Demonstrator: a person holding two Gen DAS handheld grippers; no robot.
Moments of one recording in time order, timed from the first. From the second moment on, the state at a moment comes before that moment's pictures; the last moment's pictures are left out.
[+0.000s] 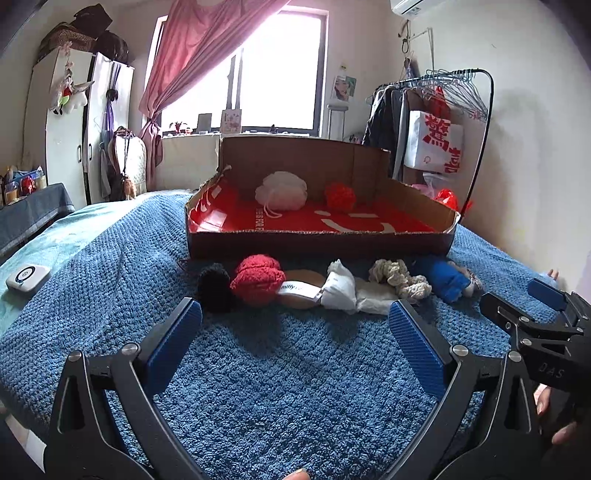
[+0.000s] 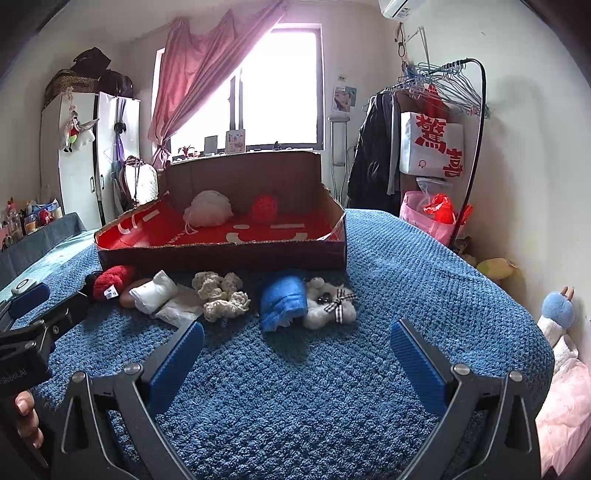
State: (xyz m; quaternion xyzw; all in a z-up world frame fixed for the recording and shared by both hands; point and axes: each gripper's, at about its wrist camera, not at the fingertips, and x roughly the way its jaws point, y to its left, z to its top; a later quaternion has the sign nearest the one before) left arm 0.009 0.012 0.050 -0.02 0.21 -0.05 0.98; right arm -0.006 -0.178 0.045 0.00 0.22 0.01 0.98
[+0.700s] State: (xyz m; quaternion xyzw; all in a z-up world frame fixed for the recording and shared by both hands) left arm 0.020 0.023 0.032 -0.02 0.28 -0.04 0.96; right arm 0.004 -0.180 0.022 0.01 0.27 0.02 0.96
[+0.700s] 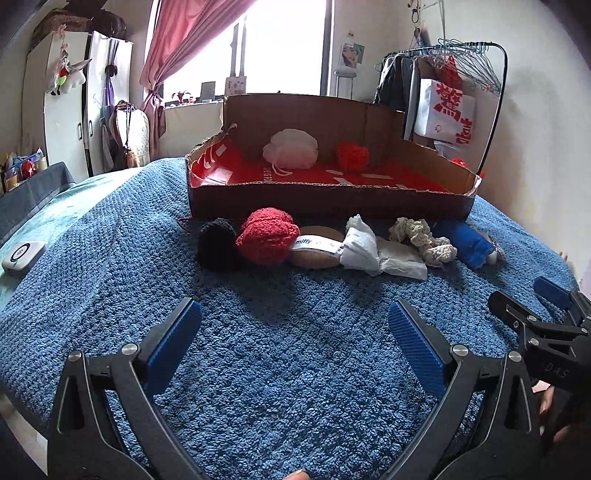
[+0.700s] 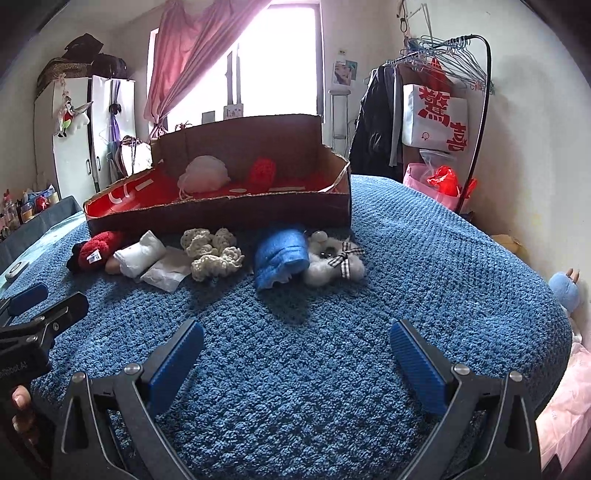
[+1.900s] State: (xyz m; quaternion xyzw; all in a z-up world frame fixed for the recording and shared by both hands) left arm 0.123 0.093 0.048 0.01 0.39 -0.04 0.92; right arm 0.109 -0.240 0.041 -0.03 0.42 0.05 0.91
